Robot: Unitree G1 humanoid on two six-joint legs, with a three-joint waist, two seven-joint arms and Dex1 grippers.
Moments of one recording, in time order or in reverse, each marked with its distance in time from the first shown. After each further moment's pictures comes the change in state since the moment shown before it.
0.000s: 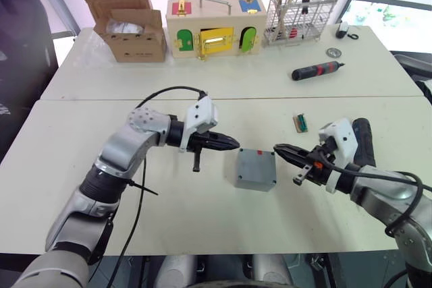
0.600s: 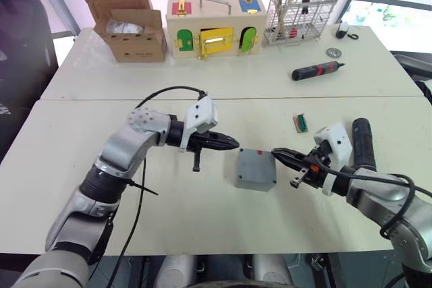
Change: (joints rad) left arm 0.000 0.000 0.000 0.000 0.008 0.000 0.003; right arm 0.012 0.005 0.045 0.023 -0.035 -0.013 0.000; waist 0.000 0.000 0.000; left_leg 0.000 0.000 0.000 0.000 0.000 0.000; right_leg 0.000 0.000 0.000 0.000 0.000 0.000
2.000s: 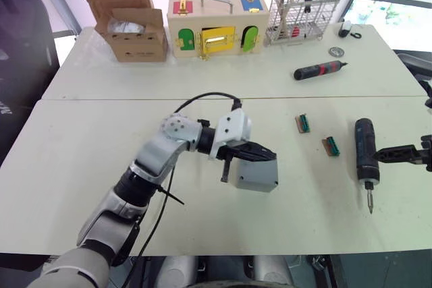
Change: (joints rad) left arm 0.013 -0.206 -0.105 0.020 0.066 -0.210 0.002; right arm -0.543 -0.682 0.104 0.956 0.108 0.701 0.346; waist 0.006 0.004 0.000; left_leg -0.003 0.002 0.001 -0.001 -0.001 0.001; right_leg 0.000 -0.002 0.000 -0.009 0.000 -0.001
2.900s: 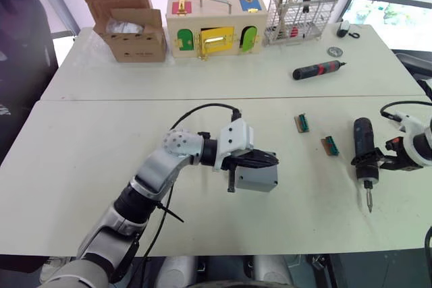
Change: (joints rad) left arm 0.087 -0.018 -0.013 -0.089 0.003 0.065 0.134; right arm -0.324 0.188 0.551 0.323 -0.365 -0.178 0.182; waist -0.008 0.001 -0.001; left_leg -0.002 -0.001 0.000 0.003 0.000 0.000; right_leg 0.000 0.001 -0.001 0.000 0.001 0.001
